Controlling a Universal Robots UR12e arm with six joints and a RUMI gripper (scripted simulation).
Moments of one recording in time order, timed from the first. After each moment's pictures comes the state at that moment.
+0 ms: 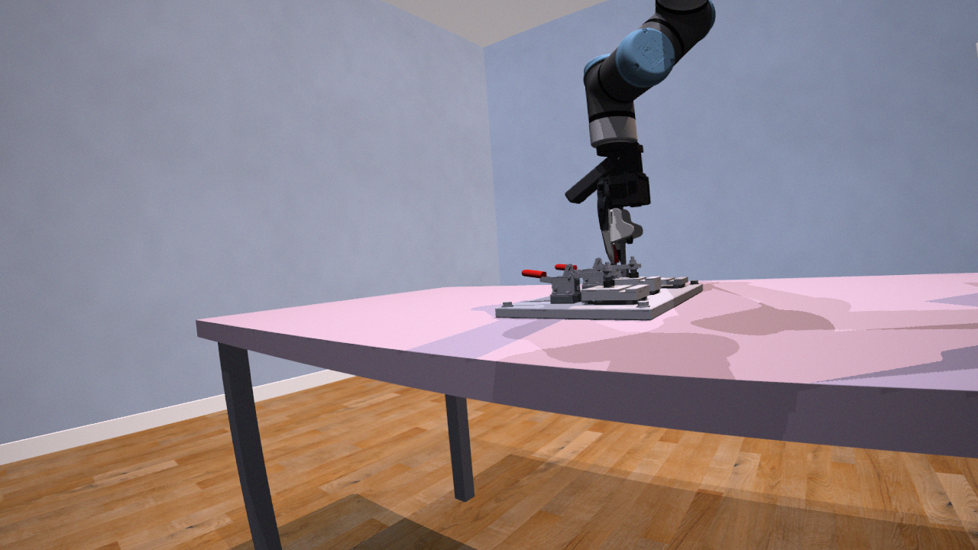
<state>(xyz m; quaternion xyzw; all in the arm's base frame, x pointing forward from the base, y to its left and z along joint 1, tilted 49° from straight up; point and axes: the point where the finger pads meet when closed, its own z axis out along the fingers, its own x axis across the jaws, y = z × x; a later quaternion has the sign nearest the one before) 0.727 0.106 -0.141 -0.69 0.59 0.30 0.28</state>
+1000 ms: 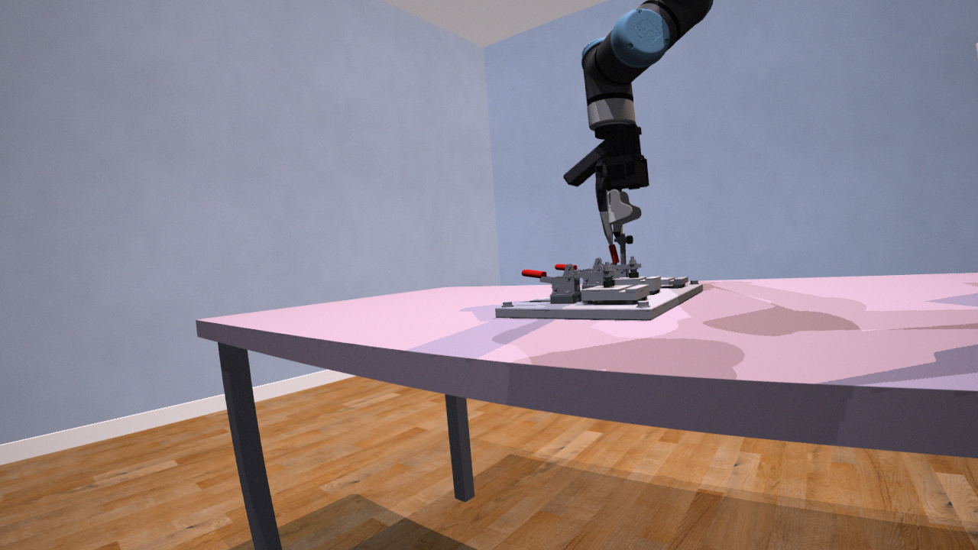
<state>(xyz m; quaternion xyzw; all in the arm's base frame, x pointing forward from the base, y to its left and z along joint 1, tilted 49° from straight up) 0.730 0.080 -0.118 -0.69 0.59 0.30 0.28</state>
